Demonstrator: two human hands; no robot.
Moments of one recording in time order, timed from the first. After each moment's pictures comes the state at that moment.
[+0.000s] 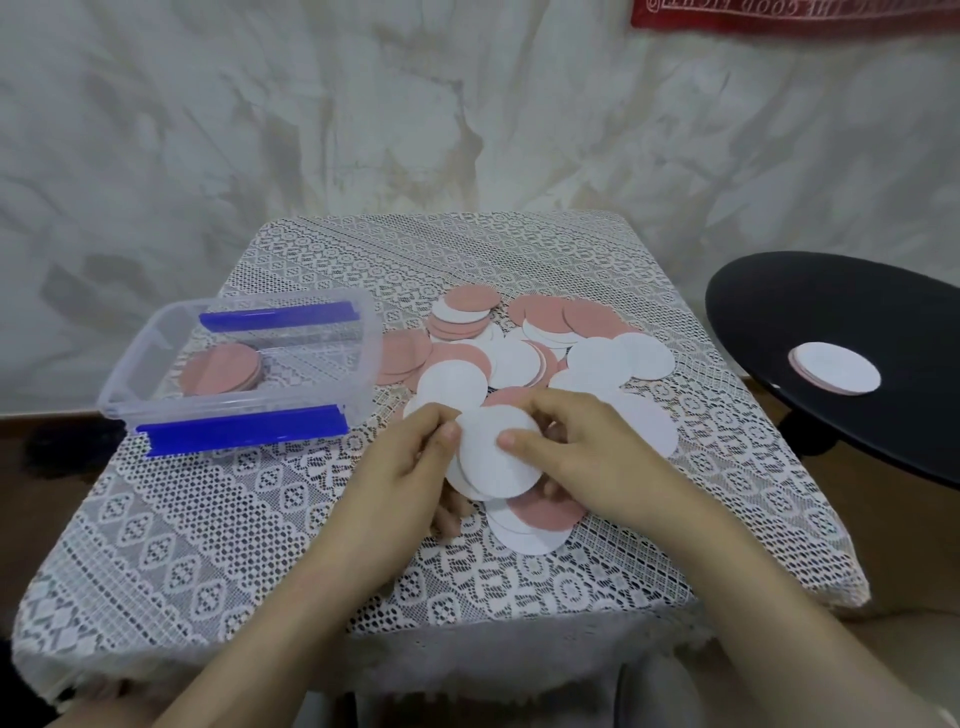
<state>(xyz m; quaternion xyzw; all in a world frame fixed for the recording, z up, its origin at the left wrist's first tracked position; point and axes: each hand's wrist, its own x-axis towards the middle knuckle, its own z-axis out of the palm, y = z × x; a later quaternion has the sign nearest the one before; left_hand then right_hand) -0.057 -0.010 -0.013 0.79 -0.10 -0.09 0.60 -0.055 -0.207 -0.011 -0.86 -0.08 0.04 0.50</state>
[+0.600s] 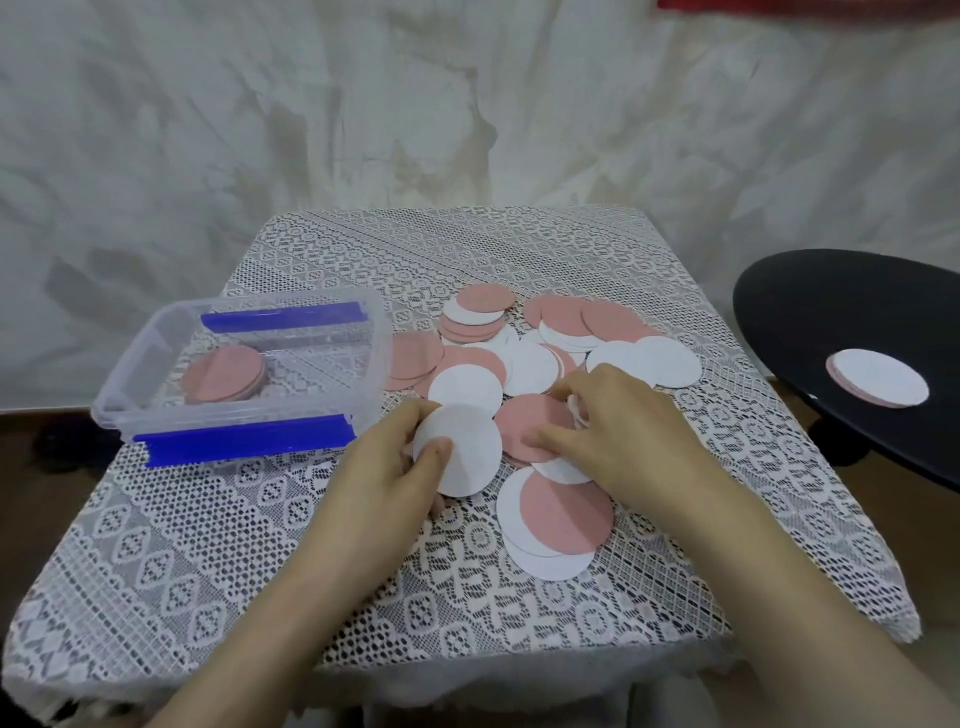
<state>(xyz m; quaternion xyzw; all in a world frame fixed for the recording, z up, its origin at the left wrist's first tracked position) -0.041 0.006 -0.019 0.85 -0.09 -0.03 0.52 -0.028 -0.213 -0.004 -0.98 0.02 0.01 0.22</state>
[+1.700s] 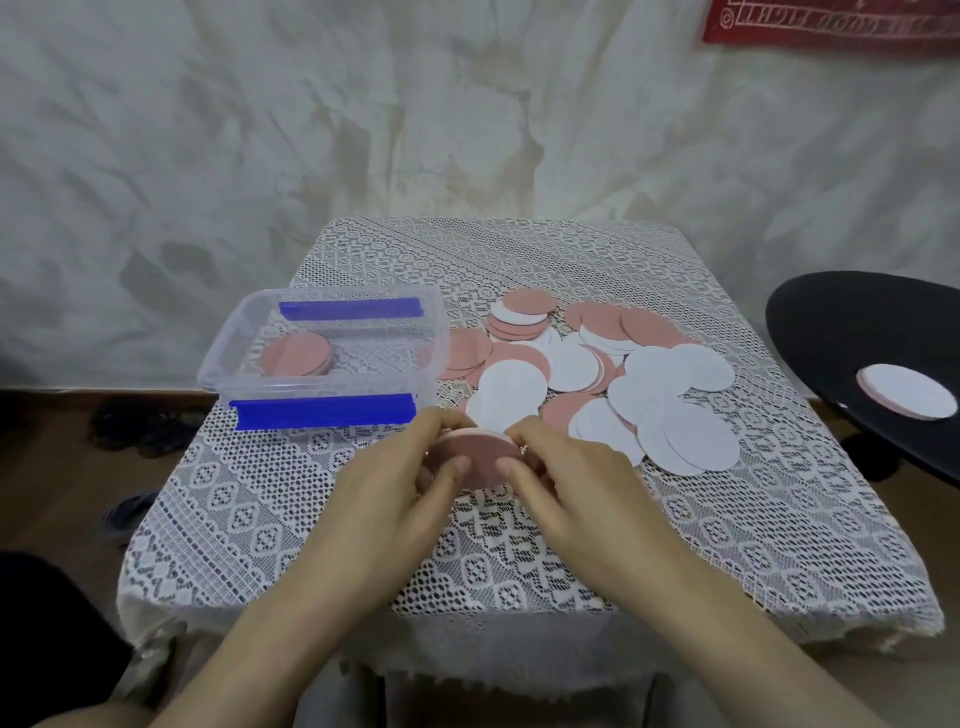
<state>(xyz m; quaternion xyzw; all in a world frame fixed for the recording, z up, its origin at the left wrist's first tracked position) -0.076 0.050 -0.017 0.90 -0.19 0.09 0.38 -0.088 -0.146 -0.008 -0.93 -0.18 -0.06 0.31</state>
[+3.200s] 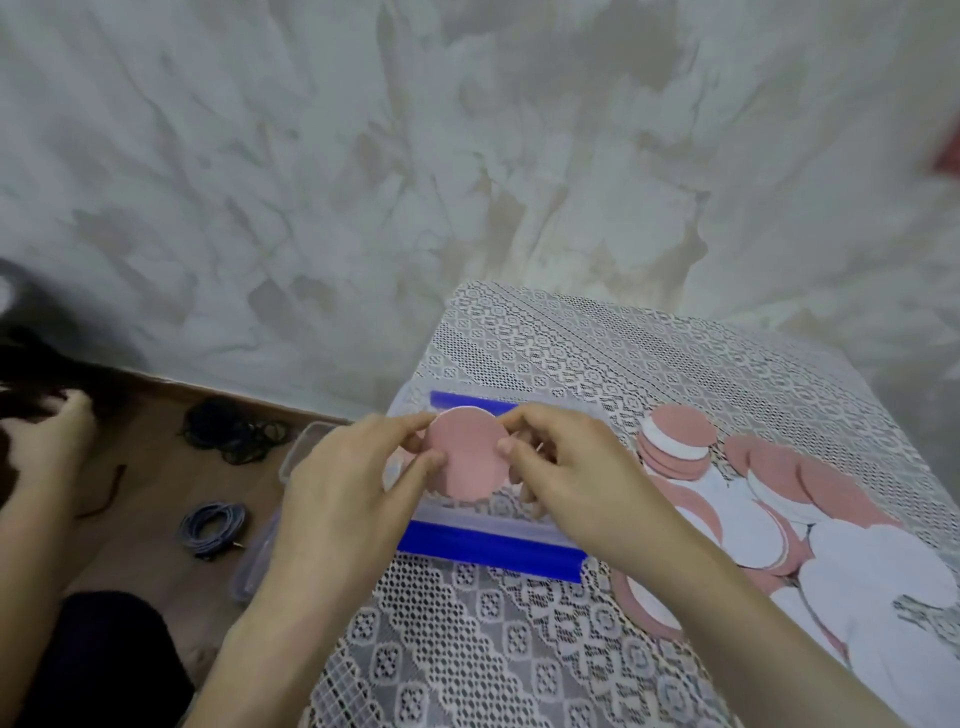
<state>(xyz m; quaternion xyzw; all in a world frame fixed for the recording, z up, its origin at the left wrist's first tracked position) 0.010 0.182 0.025 0.93 0.00 0.21 0.30 0.057 -0.014 0.048 -0.89 -0.18 0.05 0.42</state>
